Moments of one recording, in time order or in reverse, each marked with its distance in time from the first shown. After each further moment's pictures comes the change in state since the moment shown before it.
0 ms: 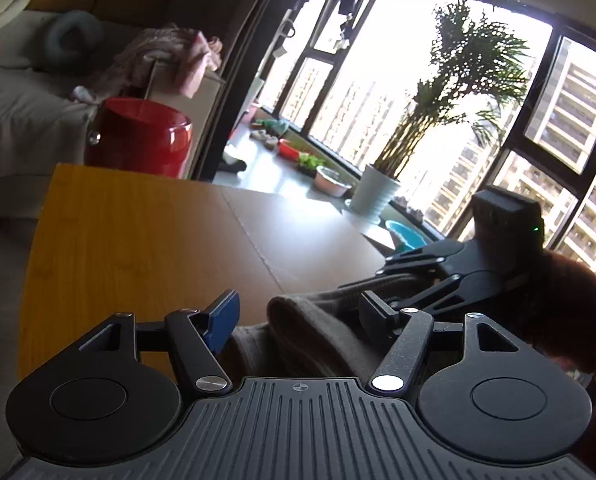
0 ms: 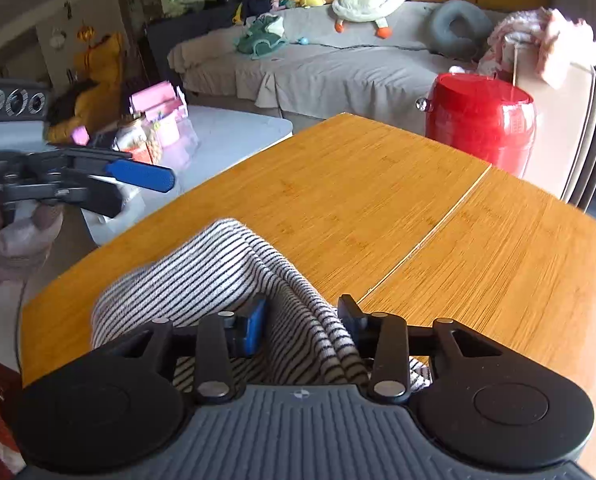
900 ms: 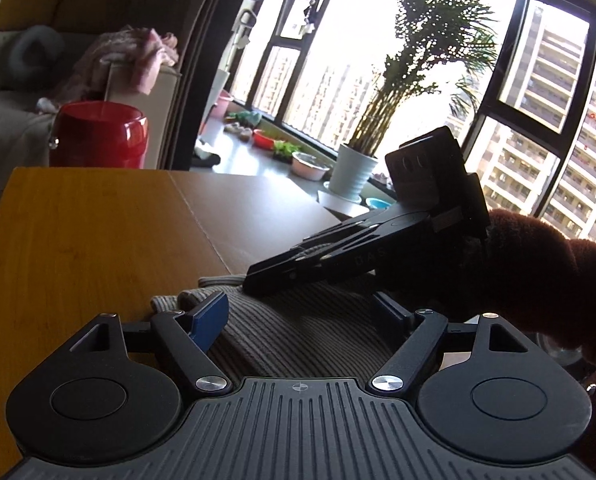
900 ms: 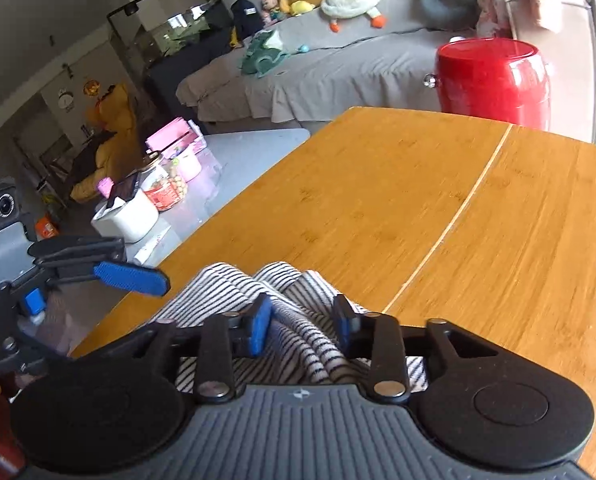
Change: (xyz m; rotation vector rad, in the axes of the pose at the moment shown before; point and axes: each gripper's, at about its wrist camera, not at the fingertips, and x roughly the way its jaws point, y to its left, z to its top) left arm 0.021 -0.053 -0.036 0.096 0.048 -0.023; right arm 0.024 -0.034 -0.002 0.173 -0.030 0.105
